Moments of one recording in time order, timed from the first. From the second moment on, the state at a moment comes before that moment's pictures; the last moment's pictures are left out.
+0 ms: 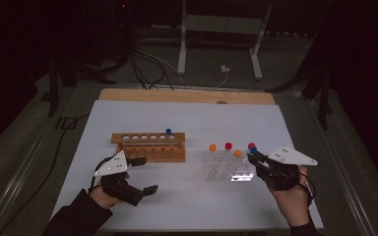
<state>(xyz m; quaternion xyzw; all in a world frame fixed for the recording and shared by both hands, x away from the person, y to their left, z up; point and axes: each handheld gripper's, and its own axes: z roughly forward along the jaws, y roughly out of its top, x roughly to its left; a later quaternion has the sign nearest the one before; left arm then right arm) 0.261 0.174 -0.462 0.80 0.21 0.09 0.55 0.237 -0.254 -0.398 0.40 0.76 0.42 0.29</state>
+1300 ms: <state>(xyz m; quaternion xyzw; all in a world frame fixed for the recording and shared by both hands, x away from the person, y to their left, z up) 0.250 0.147 -0.447 0.81 0.18 0.06 0.56 0.229 -0.133 -0.445 0.27 0.85 0.42 0.15</state>
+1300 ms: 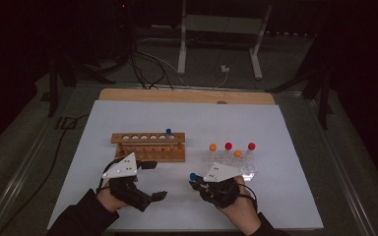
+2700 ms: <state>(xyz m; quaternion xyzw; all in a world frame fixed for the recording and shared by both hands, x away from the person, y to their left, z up) 0.251 0.100 -0.453 0.81 0.16 0.06 0.56 0.224 -0.116 -0.449 0.25 0.86 0.42 0.14</state>
